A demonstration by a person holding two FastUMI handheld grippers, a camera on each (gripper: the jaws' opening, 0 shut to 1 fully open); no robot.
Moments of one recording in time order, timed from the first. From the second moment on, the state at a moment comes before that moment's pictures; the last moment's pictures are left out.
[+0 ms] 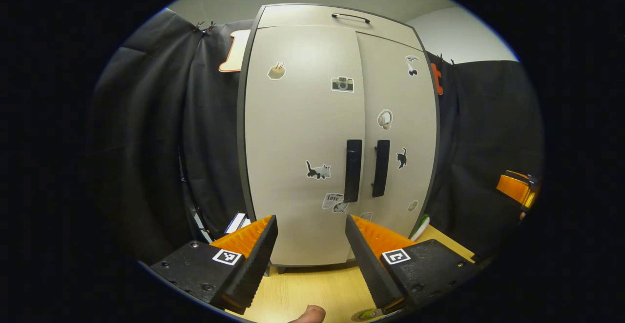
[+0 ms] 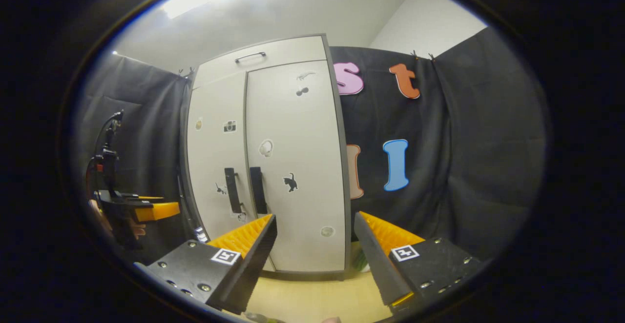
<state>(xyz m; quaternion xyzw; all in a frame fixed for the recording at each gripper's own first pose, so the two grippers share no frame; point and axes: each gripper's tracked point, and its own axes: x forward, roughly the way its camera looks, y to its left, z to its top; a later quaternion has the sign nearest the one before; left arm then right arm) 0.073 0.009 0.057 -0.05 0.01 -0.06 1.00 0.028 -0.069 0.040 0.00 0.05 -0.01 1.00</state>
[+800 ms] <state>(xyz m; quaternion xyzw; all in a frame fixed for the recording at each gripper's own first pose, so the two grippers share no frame) 0.086 -0.001 -0.006 -0.07 0.04 -0.06 0.99 0.047 -0.052 0.037 -0.02 0.04 -0.03 1.00</state>
